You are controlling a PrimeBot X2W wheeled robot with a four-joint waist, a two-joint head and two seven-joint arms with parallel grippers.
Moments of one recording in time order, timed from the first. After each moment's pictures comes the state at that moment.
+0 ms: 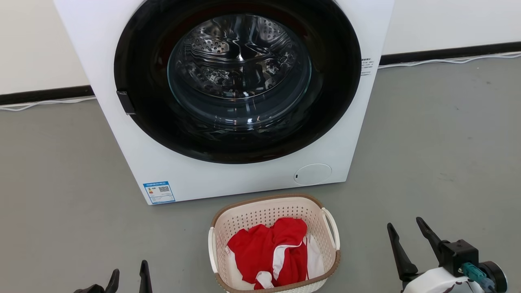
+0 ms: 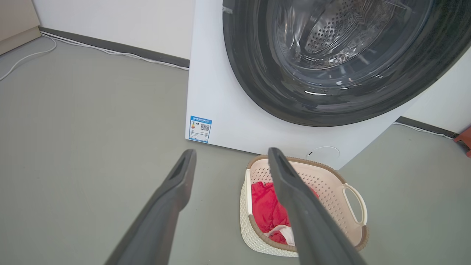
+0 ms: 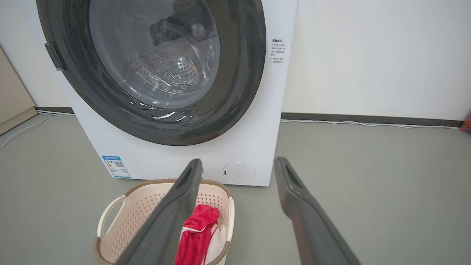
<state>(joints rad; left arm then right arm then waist) 0.09 0.14 -0.09 0.35 -0.48 0.09 -0.26 -0.06 -0.15 0.04 0.44 0.08 0.12 -0.24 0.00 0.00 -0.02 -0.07</state>
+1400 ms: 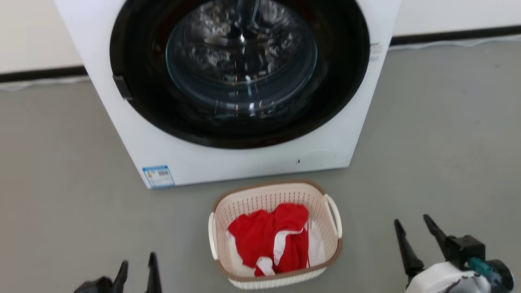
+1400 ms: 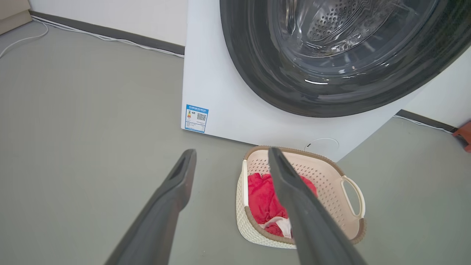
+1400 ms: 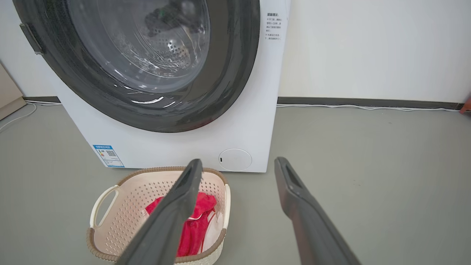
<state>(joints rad) 0.08 0.13 -0.10 0.35 -0.48 0.09 -0.26 -0.07 -0.15 0.01 0.44 0.08 0.12 -0.22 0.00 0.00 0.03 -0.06</state>
